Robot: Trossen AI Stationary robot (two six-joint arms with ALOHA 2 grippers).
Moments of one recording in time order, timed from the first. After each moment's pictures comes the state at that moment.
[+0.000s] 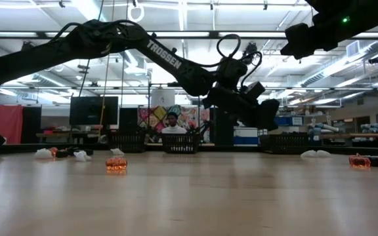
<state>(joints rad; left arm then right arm) 0.34 2.59 2.10 0.14 0.02 0.08 0.43 1.12 0.46 0.37 1.57 -0.11</state>
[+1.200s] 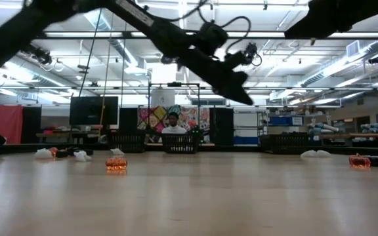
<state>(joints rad) 0.32 2.13 1.65 -0.03 0.03 0.35 0.62 1.12 0.46 0.56 1.54 -0.35</state>
